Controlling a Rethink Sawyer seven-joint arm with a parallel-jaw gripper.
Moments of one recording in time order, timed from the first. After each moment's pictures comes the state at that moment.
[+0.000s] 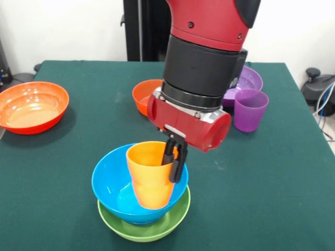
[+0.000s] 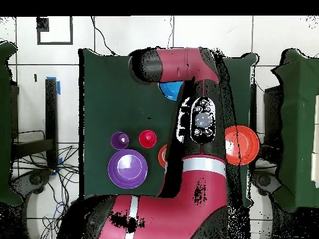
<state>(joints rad) -0.17 -0.40 0.04 0.95 -0.29 0.72 2.55</state>
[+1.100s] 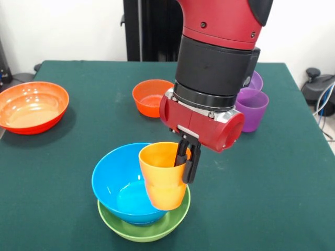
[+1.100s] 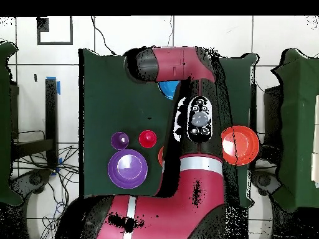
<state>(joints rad) -0.17 -0.40 0.05 0.95 -0.27 0.72 2.55</state>
